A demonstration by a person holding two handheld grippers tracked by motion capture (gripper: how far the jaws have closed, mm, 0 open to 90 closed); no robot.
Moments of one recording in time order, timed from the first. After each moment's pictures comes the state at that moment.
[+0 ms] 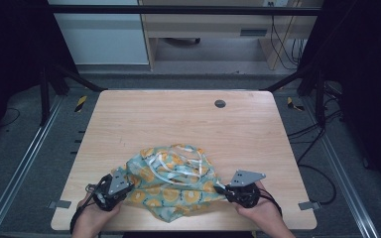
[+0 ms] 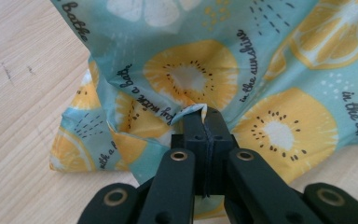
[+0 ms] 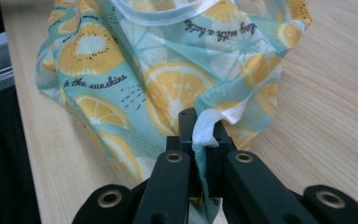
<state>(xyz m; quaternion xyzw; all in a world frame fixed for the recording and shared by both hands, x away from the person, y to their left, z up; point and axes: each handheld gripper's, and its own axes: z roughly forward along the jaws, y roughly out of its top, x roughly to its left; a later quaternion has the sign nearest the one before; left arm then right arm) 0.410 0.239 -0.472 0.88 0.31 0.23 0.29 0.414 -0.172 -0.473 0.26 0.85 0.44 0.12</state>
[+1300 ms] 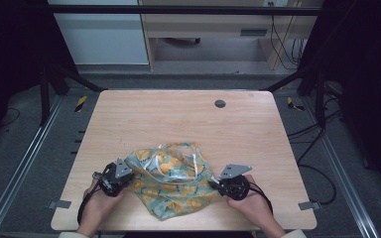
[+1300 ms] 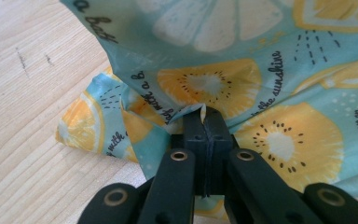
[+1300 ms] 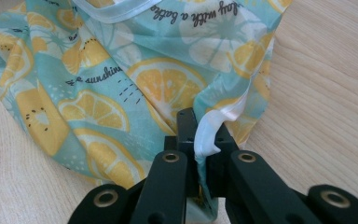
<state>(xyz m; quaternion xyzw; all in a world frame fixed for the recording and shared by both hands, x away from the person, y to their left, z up) 0.452 0.239 -0.488 0.87 0.36 0.23 0.27 0.438 -0.151 -0.487 0.29 0.86 0.40 0.12</state>
